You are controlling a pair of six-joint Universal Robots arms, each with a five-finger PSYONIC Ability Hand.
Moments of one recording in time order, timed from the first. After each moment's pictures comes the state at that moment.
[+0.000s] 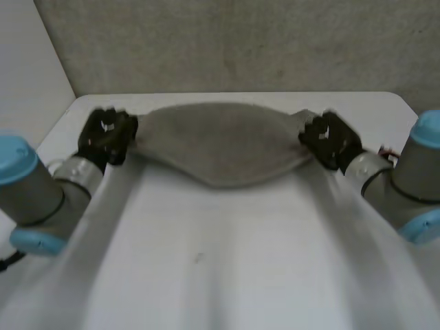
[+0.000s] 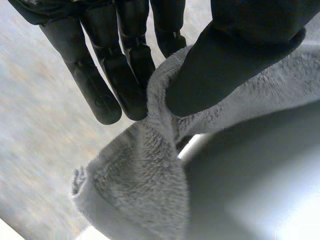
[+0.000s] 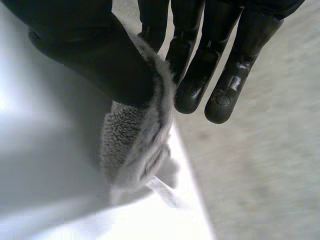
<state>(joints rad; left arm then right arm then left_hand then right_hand) 4.49 -2.03 -1.64 3.73 -1.31 3.53 1.81 -1.00 1.42 -0.29 1.17 2.27 1.16 1.22 1.22 1.22 1.04 1.00 1.18 1.19 1.19 1.00</state>
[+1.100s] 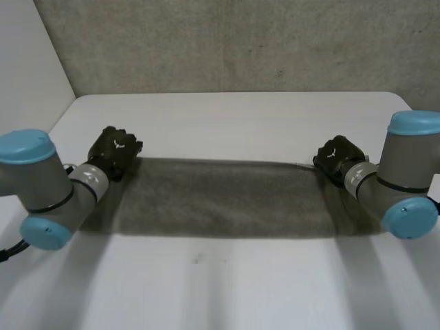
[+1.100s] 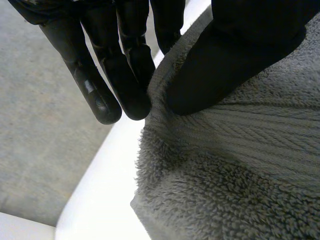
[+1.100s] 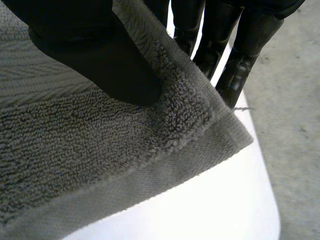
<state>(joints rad) 4.50 -2.21 -1.46 3.50 -1.31 3.88 1.83 -0.82 1.22 -0.01 1.42 2.13 1.16 1.22 1.22 1.22 1.04 1.00 1.18 1.19 1.19 1.00</state>
